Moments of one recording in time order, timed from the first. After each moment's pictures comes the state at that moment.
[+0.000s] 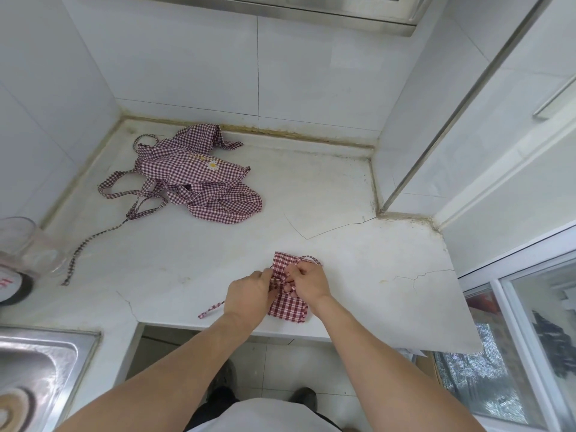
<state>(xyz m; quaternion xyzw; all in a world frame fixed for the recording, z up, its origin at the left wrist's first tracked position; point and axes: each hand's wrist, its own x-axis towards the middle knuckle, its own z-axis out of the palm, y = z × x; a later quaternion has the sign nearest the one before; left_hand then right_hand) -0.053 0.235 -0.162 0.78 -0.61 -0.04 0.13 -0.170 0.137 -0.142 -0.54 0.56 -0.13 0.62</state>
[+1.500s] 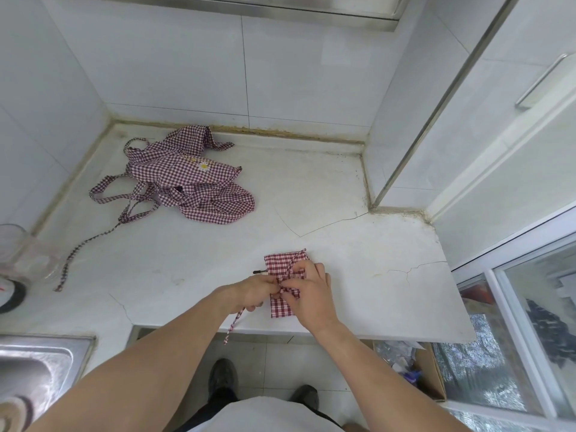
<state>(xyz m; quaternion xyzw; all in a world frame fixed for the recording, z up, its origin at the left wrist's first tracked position) -0.043 0.205 -0.131 0.68 -0.35 -0.62 0.14 -0.209 0.165 -0.157 -0.86 0.42 -0.19 0.23</state>
